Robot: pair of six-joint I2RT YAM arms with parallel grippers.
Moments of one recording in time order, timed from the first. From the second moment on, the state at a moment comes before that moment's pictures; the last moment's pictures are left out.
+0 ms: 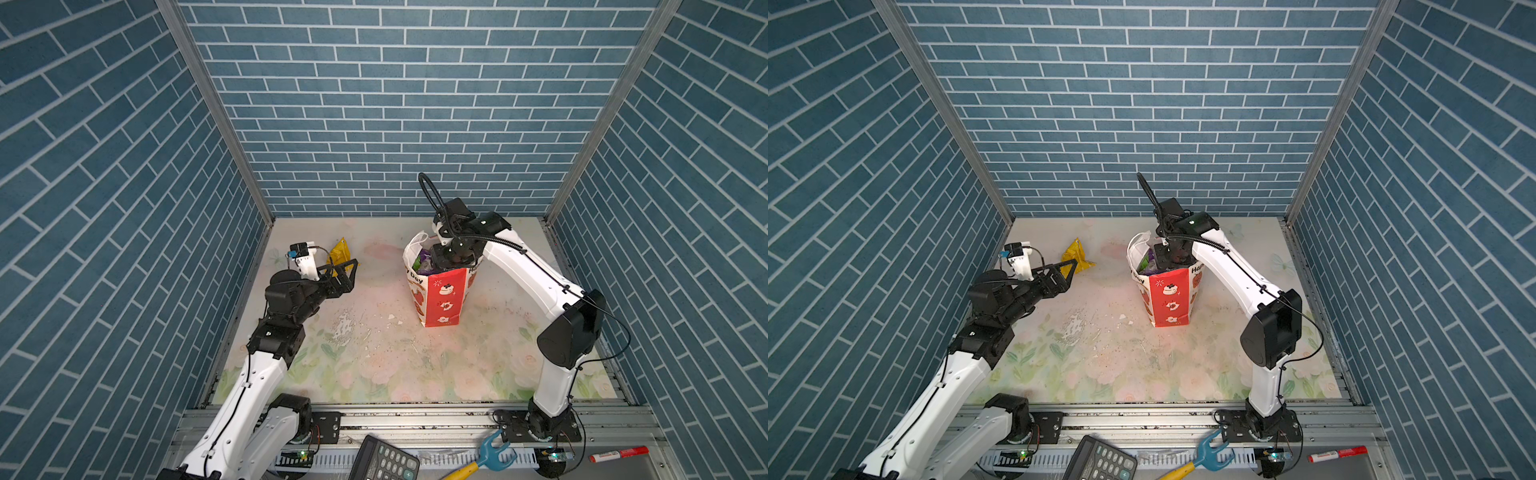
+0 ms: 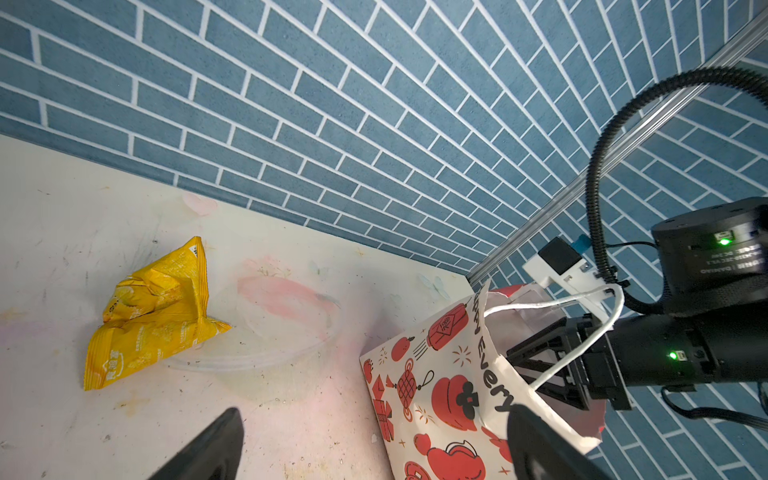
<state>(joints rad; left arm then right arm) -0.19 0.84 0.67 -0.02 0.30 -0.57 0.66 1.87 1.92 -1.18 0.01 0.25</state>
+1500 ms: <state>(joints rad) -0.19 0.80 0.67 -0.05 0.29 -0.57 0.67 1.84 1.95 -1.21 0.00 0.26</state>
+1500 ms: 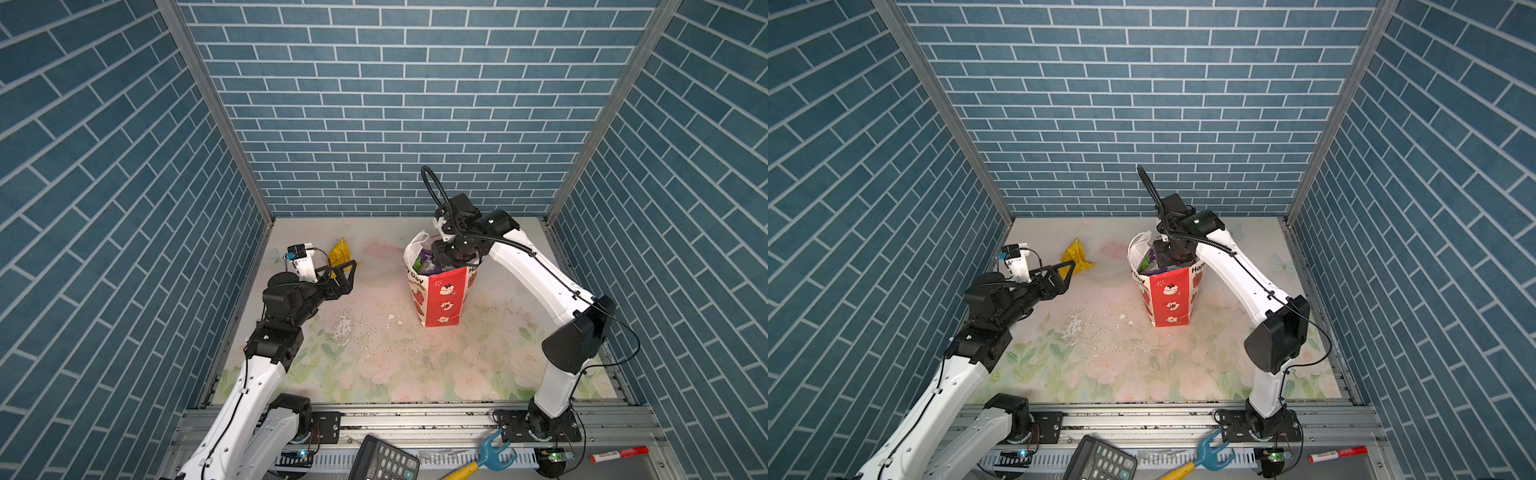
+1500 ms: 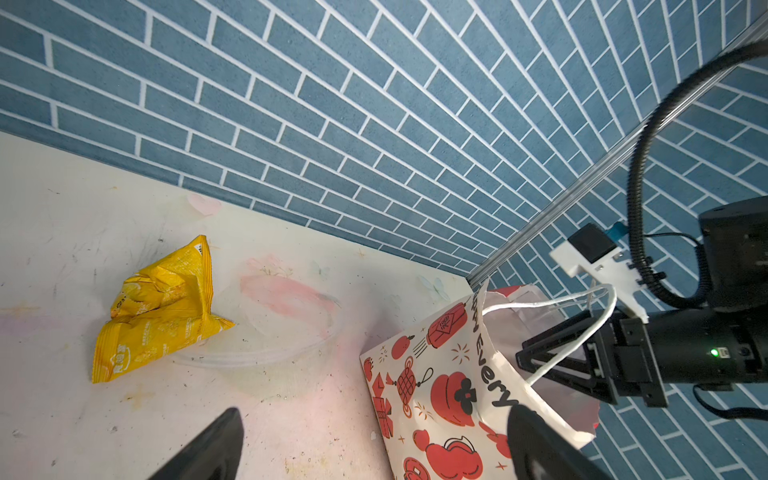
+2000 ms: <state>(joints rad) -0.19 0.81 0.67 -0.05 0.29 -0.57 0.68 1.89 1.86 -1.14 0.02 0.25</state>
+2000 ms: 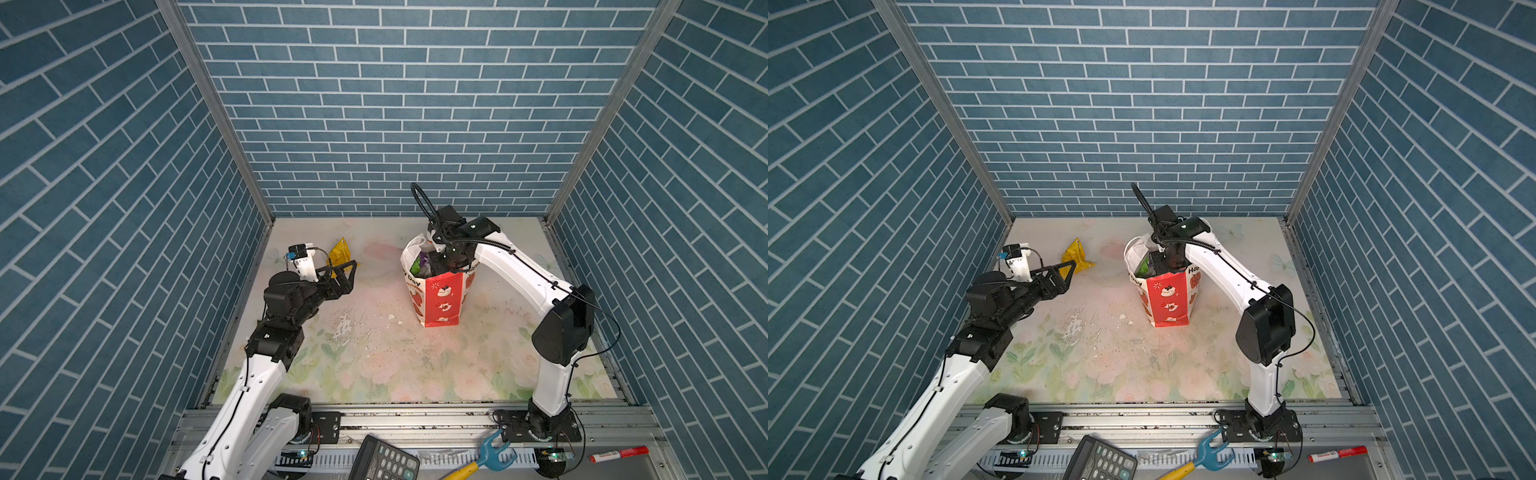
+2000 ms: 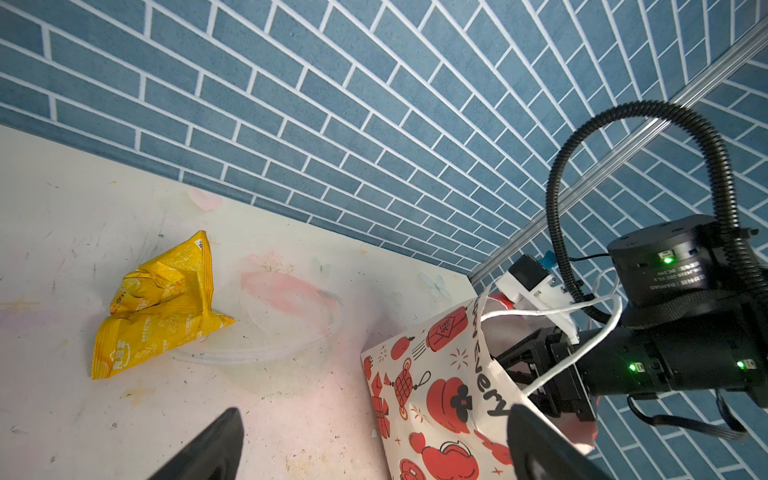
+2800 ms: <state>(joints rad) -0.19 0.81 0.67 -0.05 0.29 -0.58 0.68 1.72 1.84 -1.05 0.03 0.27</state>
